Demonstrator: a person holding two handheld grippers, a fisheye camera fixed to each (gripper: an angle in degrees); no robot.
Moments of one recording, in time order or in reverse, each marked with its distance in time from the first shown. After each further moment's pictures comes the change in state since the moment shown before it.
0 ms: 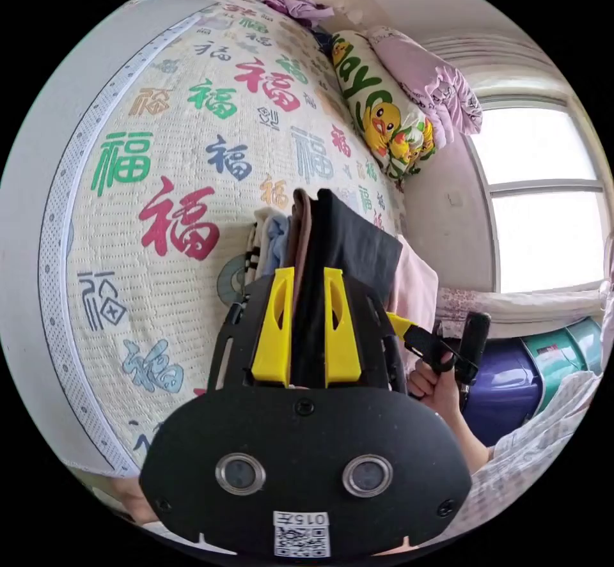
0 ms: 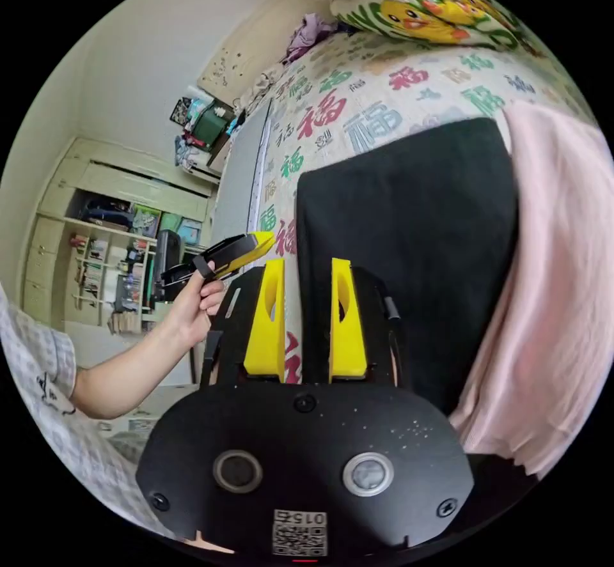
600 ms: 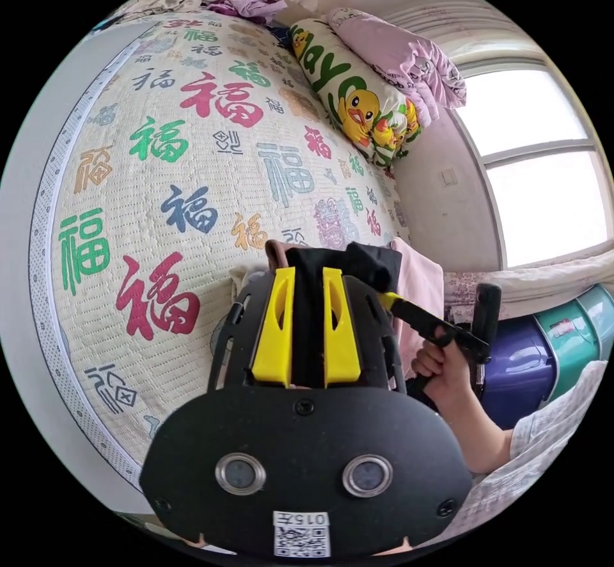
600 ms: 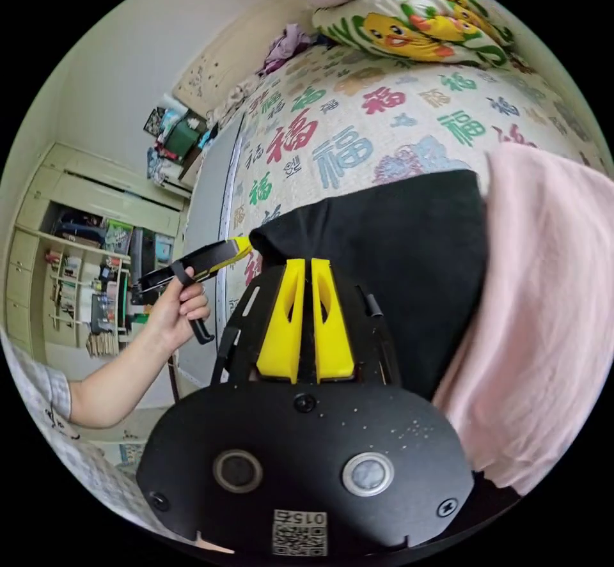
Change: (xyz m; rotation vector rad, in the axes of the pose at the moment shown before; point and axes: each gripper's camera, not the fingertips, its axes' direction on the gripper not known) left arm 0.020 -0.046 -0.031 -0.071 -0.019 0.157; right arm -0.043 -0.060 -0.068 0.050 0.127 0.038
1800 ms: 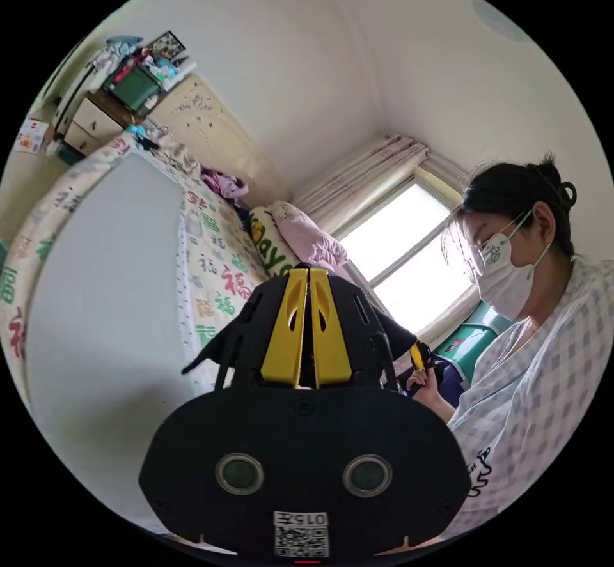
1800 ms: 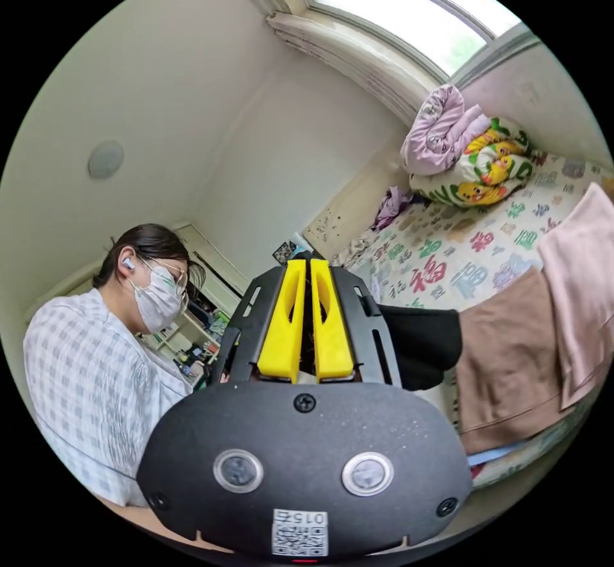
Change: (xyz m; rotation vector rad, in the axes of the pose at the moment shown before) left arm -0.240 0.280 -0.679 0.740 0.323 0.114; right arm -0.345 0.224 -0.404 0.758 -0.457 -0.116
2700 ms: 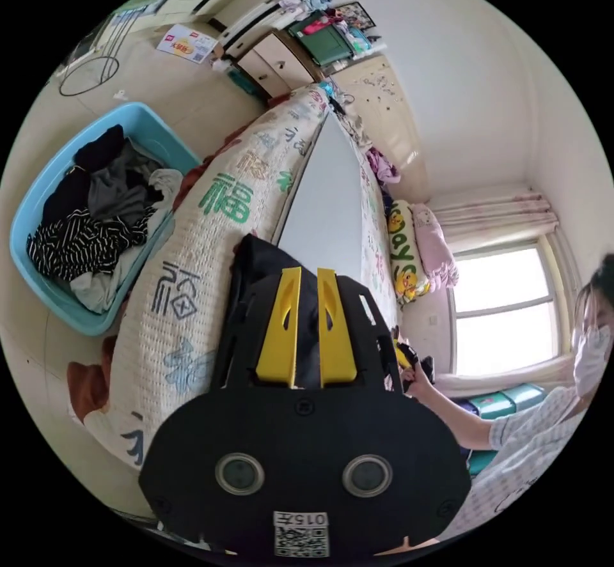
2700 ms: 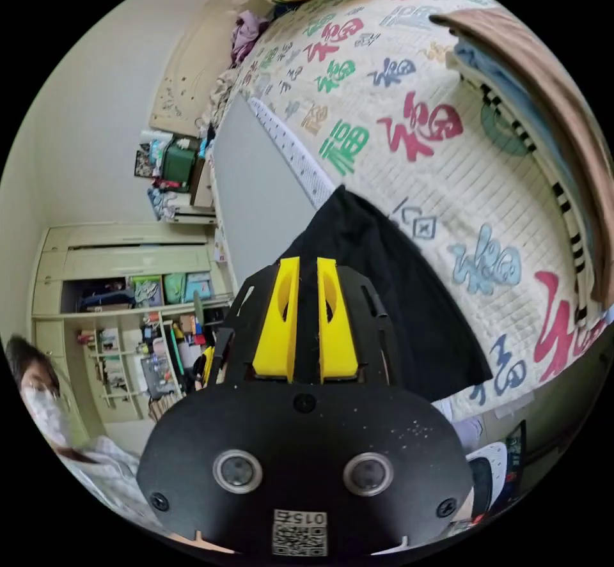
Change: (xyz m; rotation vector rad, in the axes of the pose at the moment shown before) left arm -0.330 -0.040 -0.287 -0.210 -0.417 -0.452; right arm -0.049 0.072 0.358 -0.622 0.434 0.537
